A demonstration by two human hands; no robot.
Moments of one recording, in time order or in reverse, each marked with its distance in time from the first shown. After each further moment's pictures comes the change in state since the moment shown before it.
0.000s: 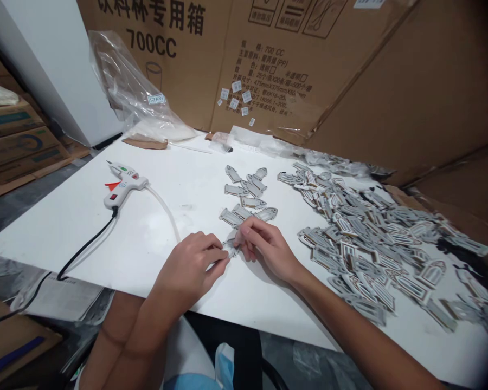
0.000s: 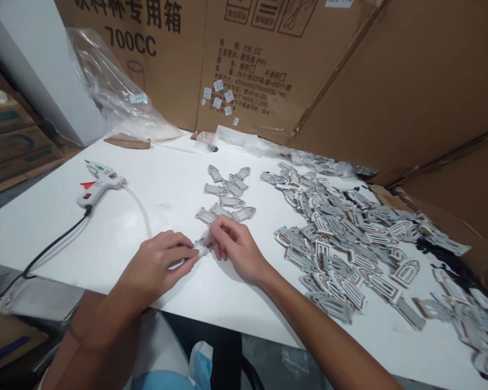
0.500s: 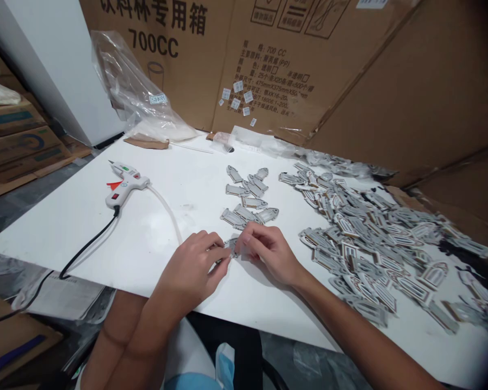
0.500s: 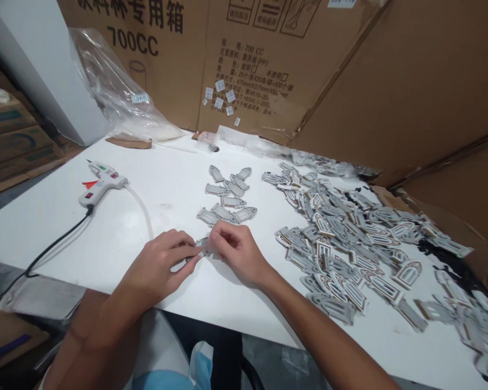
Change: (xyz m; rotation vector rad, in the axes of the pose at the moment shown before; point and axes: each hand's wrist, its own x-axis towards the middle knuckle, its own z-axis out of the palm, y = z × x) left_hand 0.000 0.003 0.002 0.000 -0.016 -0.033; right_hand -0.005 -0.007 0.000 -0.137 -0.036 -0.066
